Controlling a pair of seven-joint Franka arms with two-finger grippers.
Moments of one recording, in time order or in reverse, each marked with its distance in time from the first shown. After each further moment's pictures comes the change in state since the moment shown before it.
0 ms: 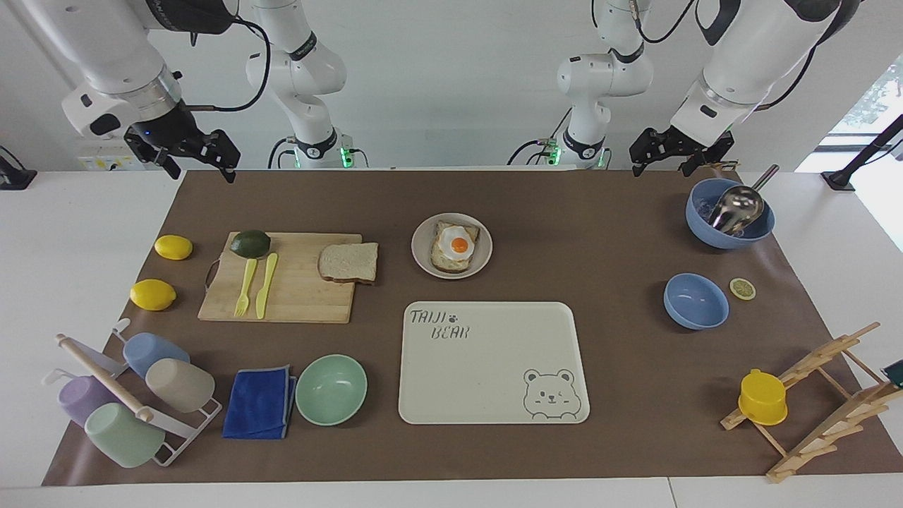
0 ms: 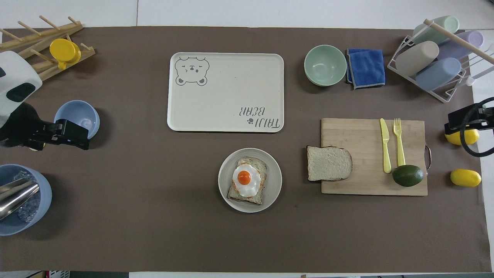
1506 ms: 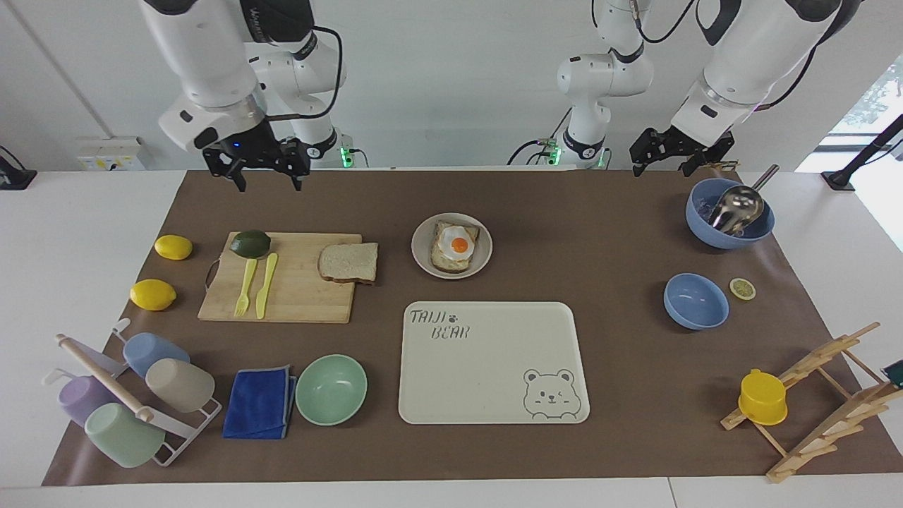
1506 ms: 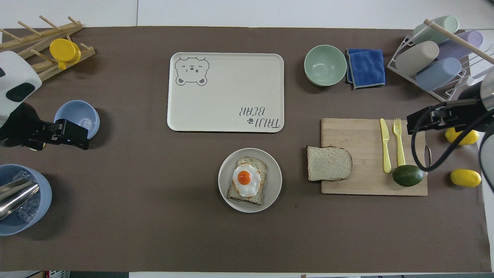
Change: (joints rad) left arm 0.000 0.000 0.001 0.000 0.000 0.000 0.000; right arm 0.259 0.048 0.020 -0.042 0.002 0.093 0.182
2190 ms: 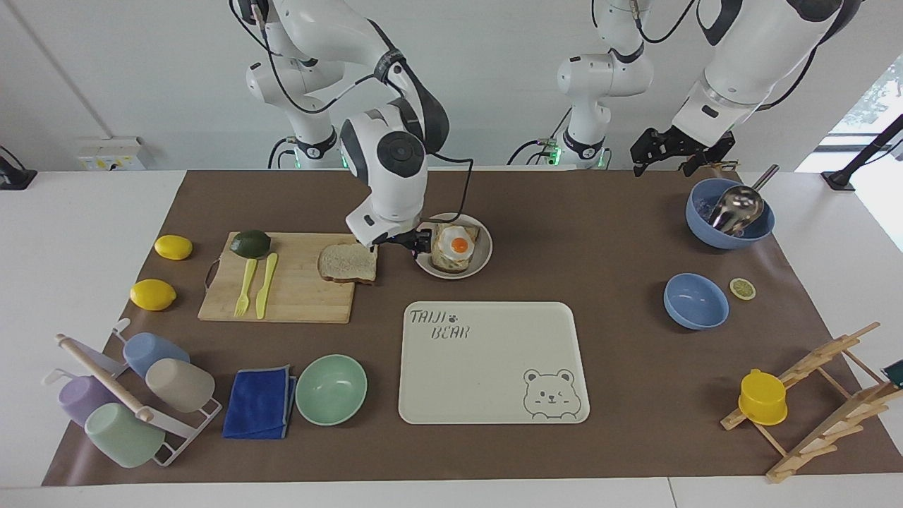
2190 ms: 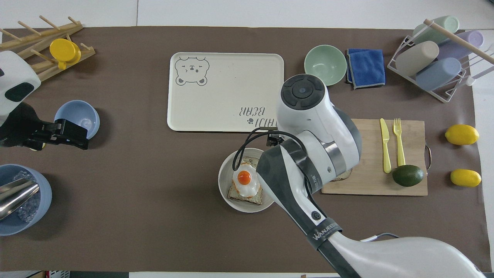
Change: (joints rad) left arm 0.001 0.000 0.001 0.000 0.000 0.000 0.000; right arm 0.277 0.261 0.002 -0.186 -0.001 0.321 0.454
